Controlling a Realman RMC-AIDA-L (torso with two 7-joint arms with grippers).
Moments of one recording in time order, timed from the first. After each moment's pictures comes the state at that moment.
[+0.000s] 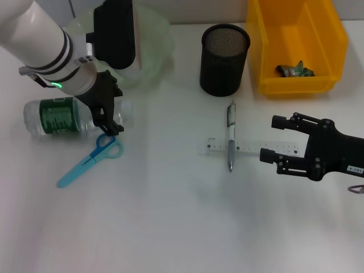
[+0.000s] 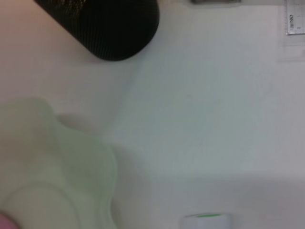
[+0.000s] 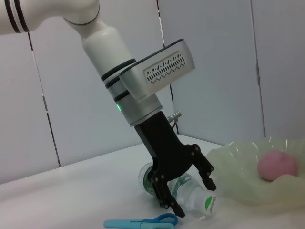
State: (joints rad) left arm -0.85 -2.08 1.36 0.90 2.75 1.23 -1.80; right arm 0.38 2.03 -0.81 -0.48 -1.74 -1.60 1.03
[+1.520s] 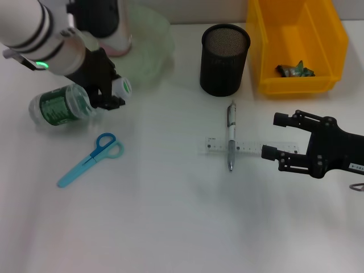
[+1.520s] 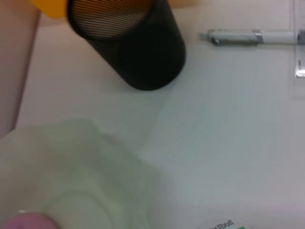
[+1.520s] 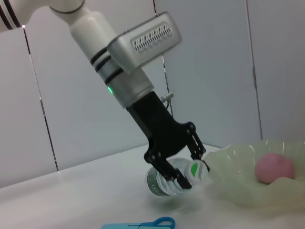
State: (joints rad) left arm -0.80 -2.07 1.28 1.10 2.70 1.35 -1.82; right arm 0.38 2.02 -0.80 -0.48 -1.74 -1.61 1.04
